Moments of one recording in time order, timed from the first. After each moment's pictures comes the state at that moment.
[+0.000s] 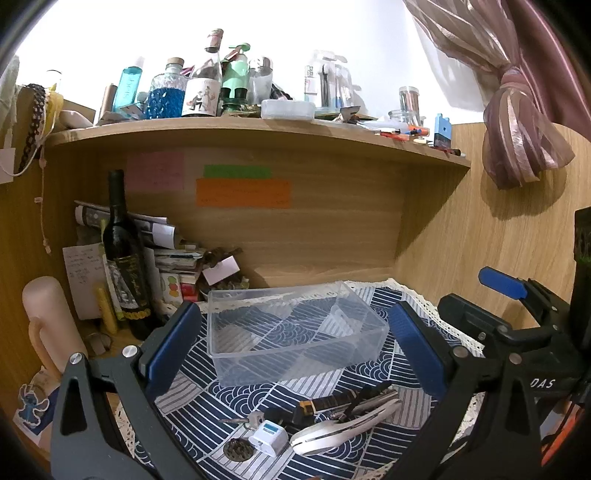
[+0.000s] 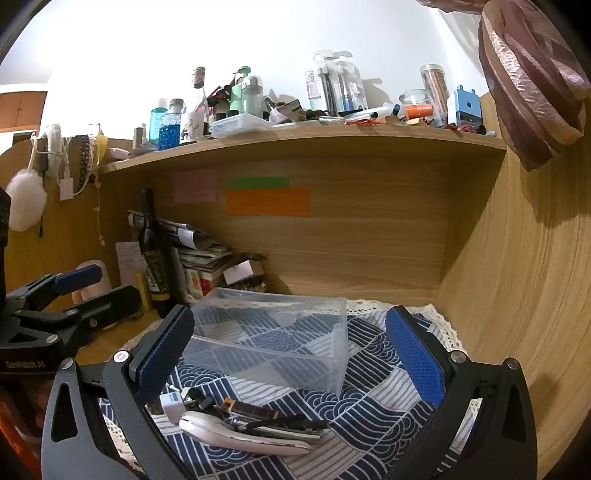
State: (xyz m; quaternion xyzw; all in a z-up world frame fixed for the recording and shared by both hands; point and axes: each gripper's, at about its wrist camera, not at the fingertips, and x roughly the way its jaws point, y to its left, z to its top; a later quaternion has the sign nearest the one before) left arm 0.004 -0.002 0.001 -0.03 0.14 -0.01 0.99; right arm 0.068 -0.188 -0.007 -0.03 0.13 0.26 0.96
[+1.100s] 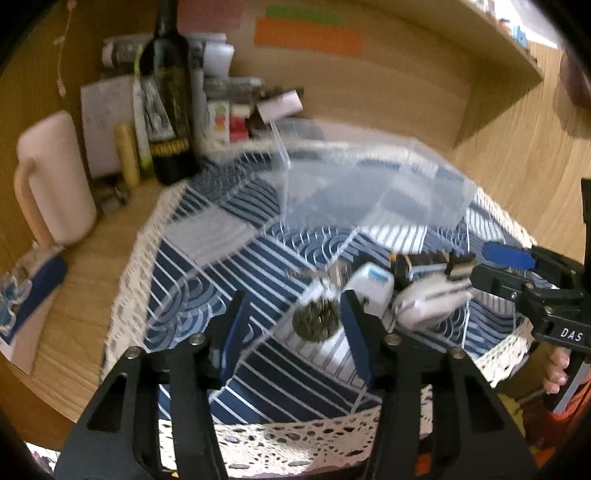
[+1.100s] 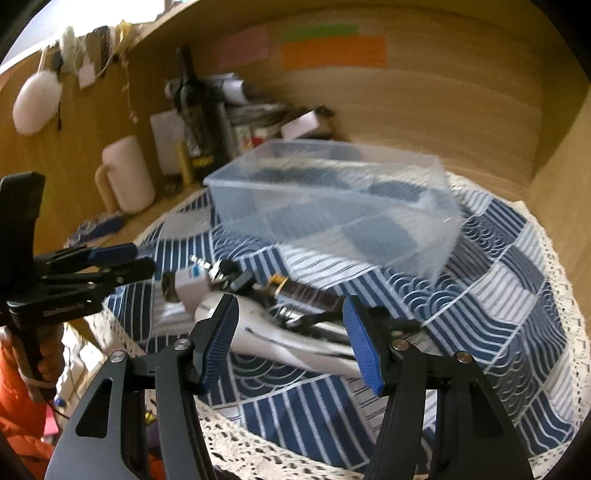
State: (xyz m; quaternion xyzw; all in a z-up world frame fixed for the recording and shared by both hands) left arm 0.019 0.062 -0.134 -0.08 0.36 0.03 0.93; right arm 0.098 -0.142 -0.112 -0.09 0.34 0.38 0.86
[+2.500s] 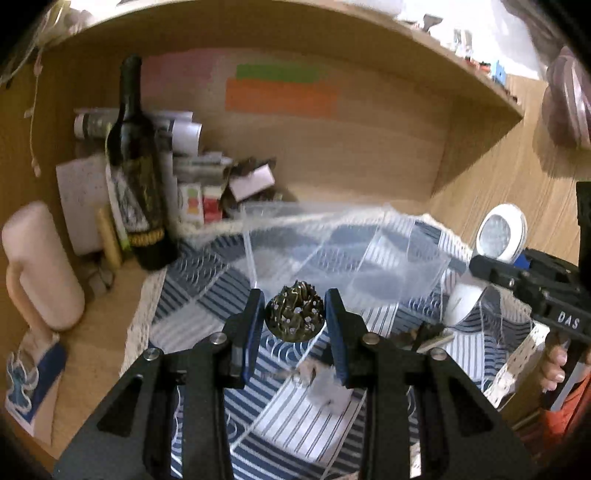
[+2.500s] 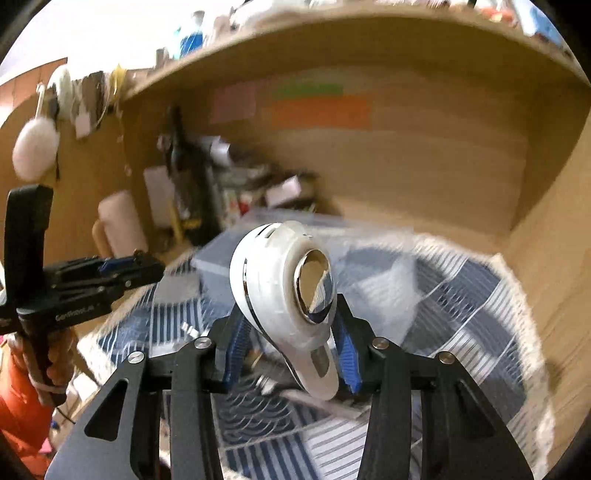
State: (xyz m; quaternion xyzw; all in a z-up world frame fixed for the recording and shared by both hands) left arm 0.052 0.059 -0.059 -0.06 0.27 0.00 0.96; right arm 0.120 -0.165 -0.030 -0.07 0.24 0.35 0.90
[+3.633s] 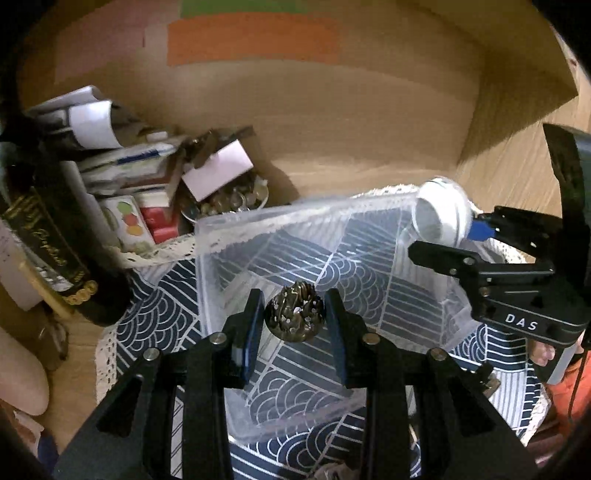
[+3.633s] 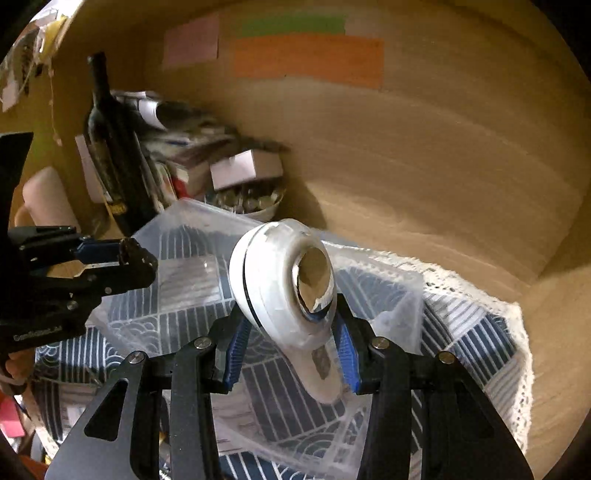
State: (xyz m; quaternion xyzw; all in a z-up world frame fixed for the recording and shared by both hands) left arm 0.203 0.060 -0.090 -0.03 0.38 -0.02 0.92; right arm 0.255 -0.086 -0.075 -0.17 0.34 0.34 0.86
